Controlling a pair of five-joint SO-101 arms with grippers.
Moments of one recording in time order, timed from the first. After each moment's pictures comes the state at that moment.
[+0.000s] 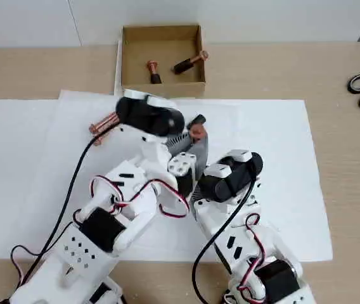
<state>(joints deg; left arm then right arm) 34.5 -50.8 49.0 35.3 23.8 -30.9 -97.8 76.7 48.6 -5.2</state>
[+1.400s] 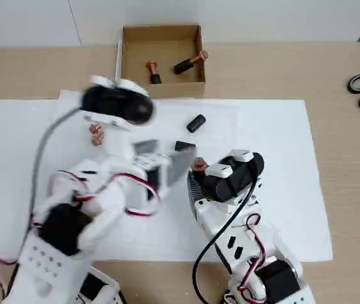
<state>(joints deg) 22.0 -51.0 26.5 72.6 21.8 -30.8 -97.8 77.0 48.6 -5.2</state>
